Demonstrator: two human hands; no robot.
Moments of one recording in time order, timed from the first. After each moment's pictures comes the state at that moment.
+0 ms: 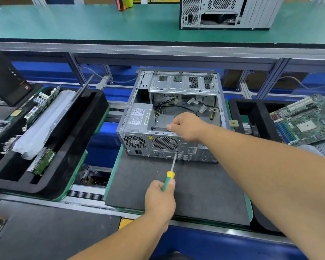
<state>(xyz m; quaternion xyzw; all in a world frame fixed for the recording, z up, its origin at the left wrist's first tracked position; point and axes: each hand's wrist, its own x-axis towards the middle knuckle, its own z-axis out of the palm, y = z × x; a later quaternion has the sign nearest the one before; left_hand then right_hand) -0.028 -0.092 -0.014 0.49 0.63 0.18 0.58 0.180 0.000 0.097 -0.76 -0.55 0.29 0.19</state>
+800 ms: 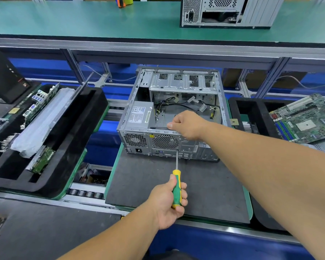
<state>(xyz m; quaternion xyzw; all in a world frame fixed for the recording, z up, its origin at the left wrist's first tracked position) -0.028 -0.084 0.012 0.21 0.50 0.06 0.84 0.182 0.002 0.096 -0.75 -0.57 0.30 0.18</state>
